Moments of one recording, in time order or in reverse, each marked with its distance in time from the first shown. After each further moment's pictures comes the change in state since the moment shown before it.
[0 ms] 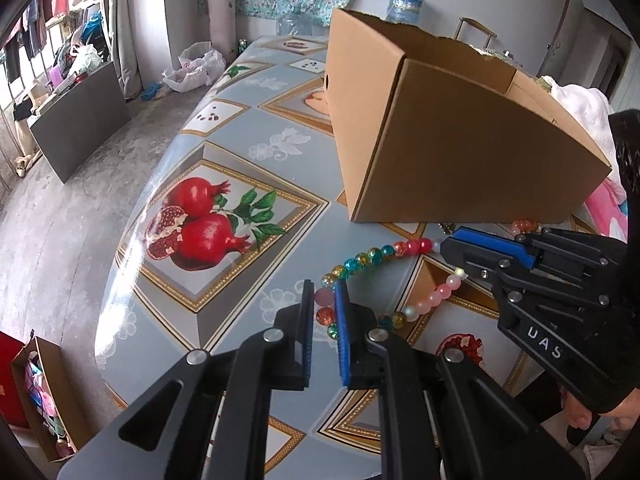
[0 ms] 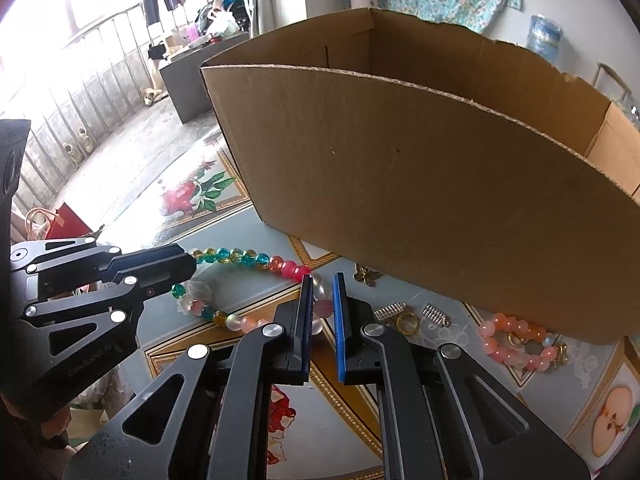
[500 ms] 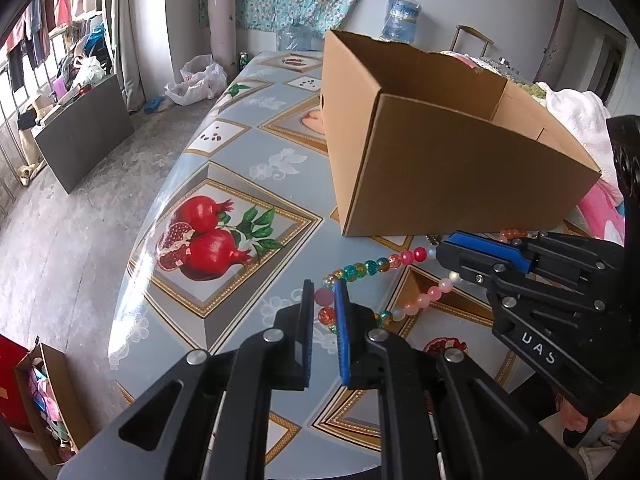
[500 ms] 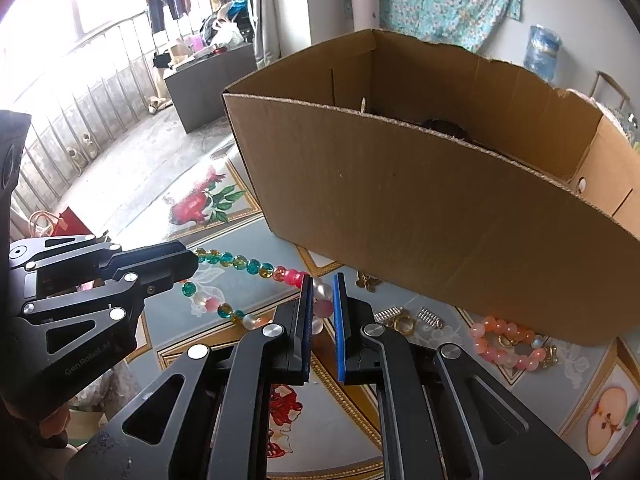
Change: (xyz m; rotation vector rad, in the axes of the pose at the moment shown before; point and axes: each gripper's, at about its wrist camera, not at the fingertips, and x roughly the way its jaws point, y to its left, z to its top) left arm -0.020 -0.007 0.001 0.014 -0.044 0.012; right arm -0.020 0.006 -0.008 0.000 -0.051 0.003
